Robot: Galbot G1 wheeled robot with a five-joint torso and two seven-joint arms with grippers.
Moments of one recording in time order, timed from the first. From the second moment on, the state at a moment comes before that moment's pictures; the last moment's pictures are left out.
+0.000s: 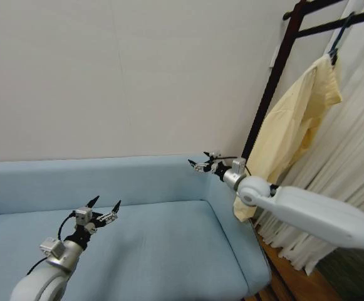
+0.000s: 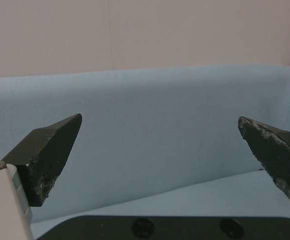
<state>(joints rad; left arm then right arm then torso) 1.58 -1.00 -0.77 -2.19 -0.59 0.06 0.06 -0.21 0.56 -0.60 1.81 1.02 0.10 0.20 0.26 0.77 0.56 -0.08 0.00</state>
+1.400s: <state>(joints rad) 1.86 -1.44 -0.76 -2.35 -0.22 -0.08 0.08 -1.71 1.29 0.54 2.39 0.18 -0.13 0.08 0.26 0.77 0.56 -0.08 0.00</state>
